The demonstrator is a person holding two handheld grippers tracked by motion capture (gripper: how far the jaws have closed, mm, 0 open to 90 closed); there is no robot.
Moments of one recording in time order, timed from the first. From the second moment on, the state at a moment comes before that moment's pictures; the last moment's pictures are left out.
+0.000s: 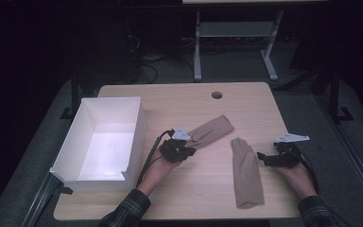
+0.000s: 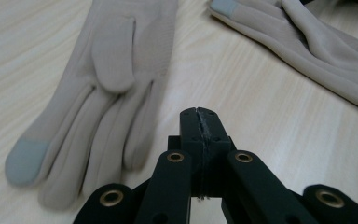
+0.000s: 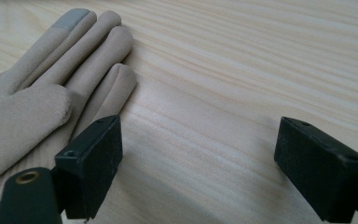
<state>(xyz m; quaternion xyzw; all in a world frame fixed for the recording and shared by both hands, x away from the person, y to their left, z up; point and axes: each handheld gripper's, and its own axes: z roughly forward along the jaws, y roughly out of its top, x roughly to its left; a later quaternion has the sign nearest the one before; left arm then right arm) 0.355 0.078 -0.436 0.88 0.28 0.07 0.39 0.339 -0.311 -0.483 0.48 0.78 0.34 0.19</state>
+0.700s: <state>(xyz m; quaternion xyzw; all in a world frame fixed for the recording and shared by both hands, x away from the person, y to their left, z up) 0.413 0.026 -0.449 0.87 0.27 0.10 0.39 0.339 -0.311 -0.483 0.48 0.78 0.34 0.19</state>
